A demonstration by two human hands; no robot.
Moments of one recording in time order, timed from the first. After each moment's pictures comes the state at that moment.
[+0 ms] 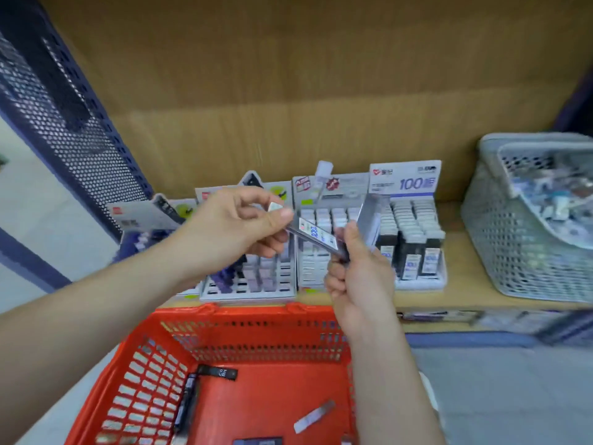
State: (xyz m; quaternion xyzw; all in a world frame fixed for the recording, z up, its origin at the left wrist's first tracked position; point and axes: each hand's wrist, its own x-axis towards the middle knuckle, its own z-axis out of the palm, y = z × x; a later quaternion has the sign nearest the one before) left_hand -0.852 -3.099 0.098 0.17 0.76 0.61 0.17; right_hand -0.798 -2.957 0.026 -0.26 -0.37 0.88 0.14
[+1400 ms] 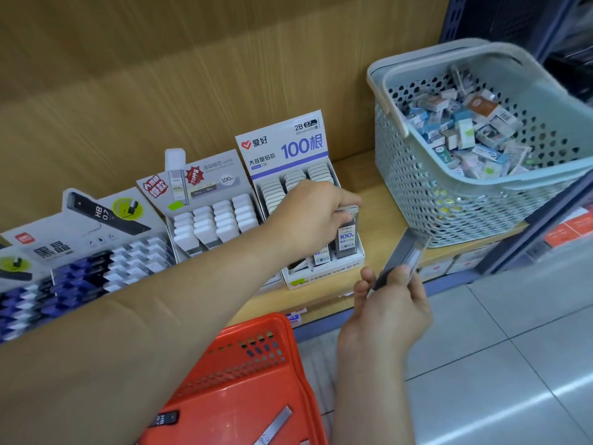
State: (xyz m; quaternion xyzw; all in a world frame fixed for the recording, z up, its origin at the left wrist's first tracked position) left_hand -0.873 -2.832 -0.004 0.48 0.85 0.20 0.11; right_hand -0.762 -2.819 -0.057 -0.54 -0.14 0.70 0.43
